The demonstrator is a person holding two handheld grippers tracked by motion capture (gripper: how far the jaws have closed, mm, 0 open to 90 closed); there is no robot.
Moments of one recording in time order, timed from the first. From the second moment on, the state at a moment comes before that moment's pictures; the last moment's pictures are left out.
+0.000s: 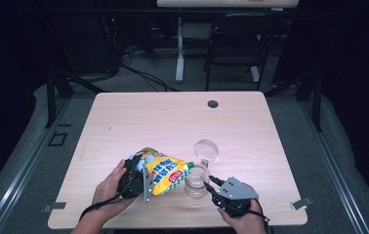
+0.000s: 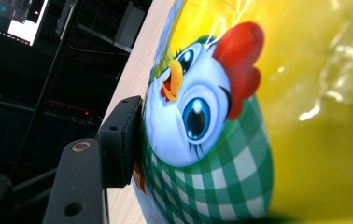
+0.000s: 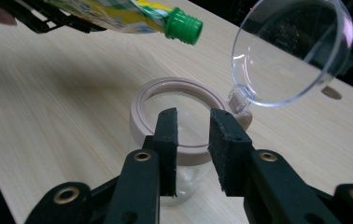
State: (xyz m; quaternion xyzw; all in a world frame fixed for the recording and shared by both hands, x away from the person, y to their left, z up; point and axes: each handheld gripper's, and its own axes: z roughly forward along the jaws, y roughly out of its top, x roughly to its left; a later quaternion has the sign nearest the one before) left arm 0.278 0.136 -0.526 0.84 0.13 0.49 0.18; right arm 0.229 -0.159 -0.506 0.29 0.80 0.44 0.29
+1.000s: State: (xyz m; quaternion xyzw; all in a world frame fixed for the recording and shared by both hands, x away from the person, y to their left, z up) left arm 0.277 0.125 -0.530 0.85 0.10 0.49 0.16; right arm 0.224 -0.108 -0.510 0.09 0.82 0.28 0.49
